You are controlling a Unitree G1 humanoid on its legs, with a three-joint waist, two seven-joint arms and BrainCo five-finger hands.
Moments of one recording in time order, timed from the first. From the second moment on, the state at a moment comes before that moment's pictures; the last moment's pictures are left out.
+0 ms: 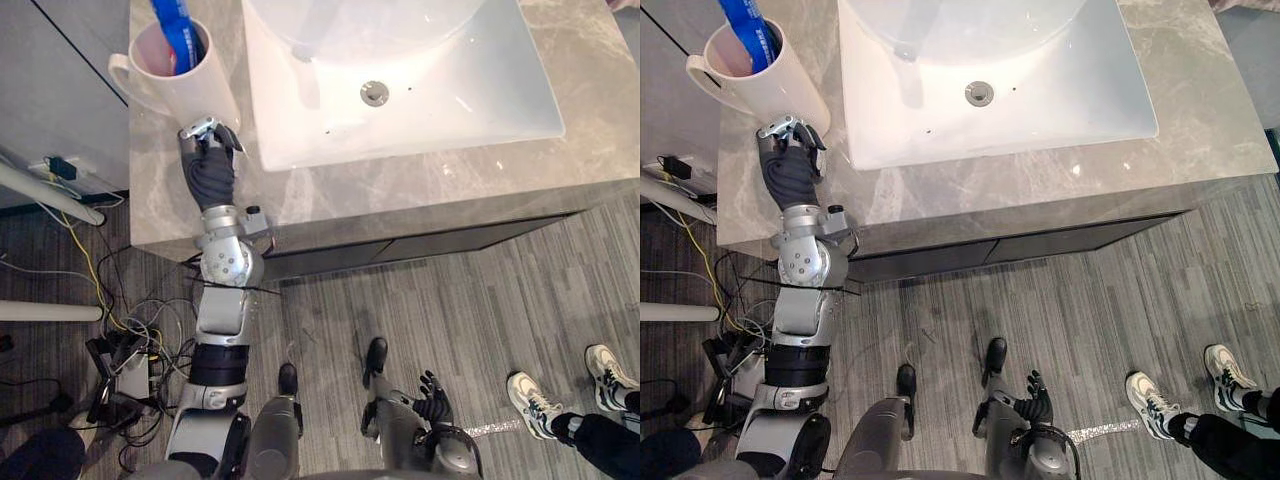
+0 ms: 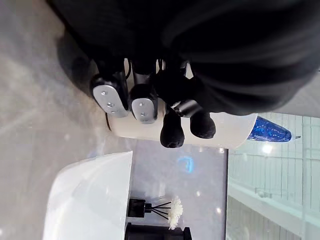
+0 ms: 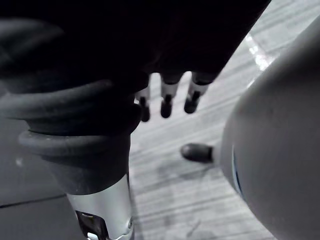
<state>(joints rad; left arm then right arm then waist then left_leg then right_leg) -0.51 0.10 0.05 -0.05 -0.09 -0.10 0.39 0.22 0.01 0.03 0.60 0.13 -0.13 -0.19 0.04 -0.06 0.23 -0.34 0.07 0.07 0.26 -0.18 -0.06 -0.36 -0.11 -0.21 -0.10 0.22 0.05</state>
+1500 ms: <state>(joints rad) -1.04 0.59 -0.04 0.43 -0.39 -0.07 0.25 0.20 -0.05 0.05 0.61 0.19 -0.14 -0.15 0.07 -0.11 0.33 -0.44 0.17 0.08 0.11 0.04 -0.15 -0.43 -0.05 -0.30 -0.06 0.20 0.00</state>
